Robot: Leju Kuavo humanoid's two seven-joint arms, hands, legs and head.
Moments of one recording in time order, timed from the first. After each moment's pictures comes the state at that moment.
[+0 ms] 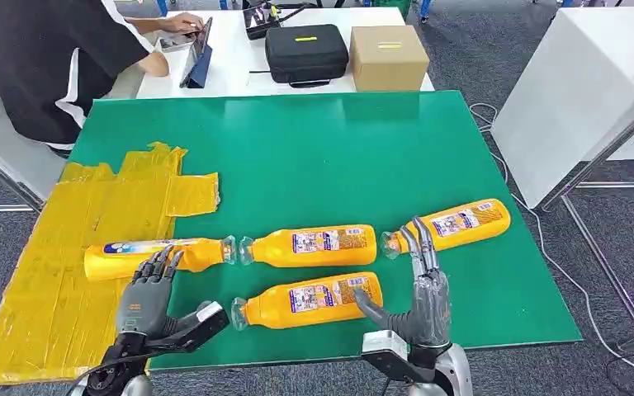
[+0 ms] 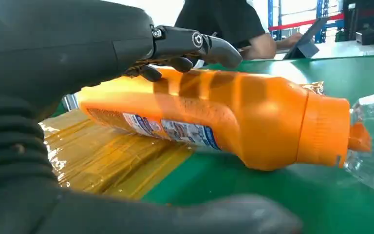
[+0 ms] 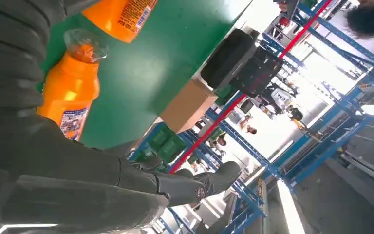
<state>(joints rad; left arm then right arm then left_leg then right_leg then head) -0.05 -0.05 -0.18 -1.32 -1.39 0.29 0.02 0.17 0.01 0.31 -1.66 0.64 -0.64 -0.42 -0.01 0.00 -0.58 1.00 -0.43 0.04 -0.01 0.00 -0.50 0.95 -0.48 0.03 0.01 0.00</state>
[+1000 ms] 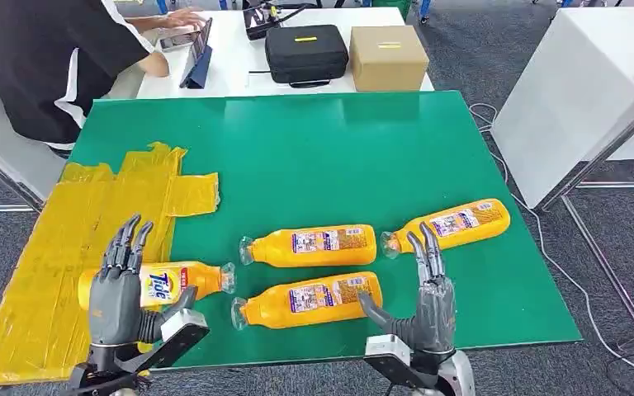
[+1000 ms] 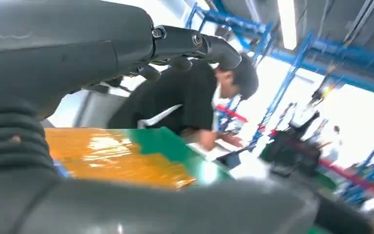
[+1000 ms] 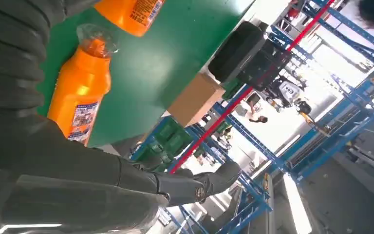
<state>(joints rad) 0.08 -0.05 -0.24 -1.70 -1.01 0.53 -0.19 0.20 0.01 0.30 -1.66 0.66 -0.69 -0.42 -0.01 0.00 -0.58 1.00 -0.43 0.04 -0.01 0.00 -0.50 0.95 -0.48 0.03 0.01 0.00</state>
